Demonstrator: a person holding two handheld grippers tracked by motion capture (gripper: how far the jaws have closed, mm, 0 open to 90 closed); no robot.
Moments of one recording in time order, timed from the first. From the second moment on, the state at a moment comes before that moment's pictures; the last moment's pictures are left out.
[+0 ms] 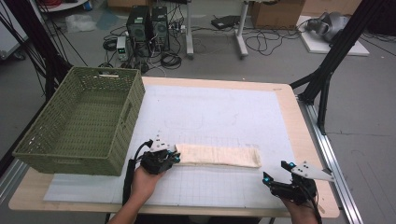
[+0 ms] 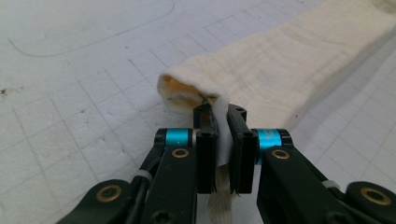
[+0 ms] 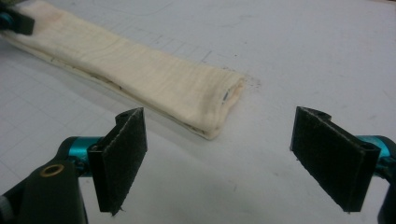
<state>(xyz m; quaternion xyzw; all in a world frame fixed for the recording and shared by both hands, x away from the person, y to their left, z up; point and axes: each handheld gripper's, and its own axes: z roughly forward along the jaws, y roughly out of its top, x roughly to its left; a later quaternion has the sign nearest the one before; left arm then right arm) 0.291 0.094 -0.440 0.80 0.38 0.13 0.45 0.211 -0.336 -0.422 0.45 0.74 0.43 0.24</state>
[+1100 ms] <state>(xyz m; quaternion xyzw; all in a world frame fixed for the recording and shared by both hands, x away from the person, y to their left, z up) 0.288 0.106 -0.437 0.78 0.38 0.13 0.47 0.273 -0.292 -0.451 0.48 0.77 0.37 0.22</state>
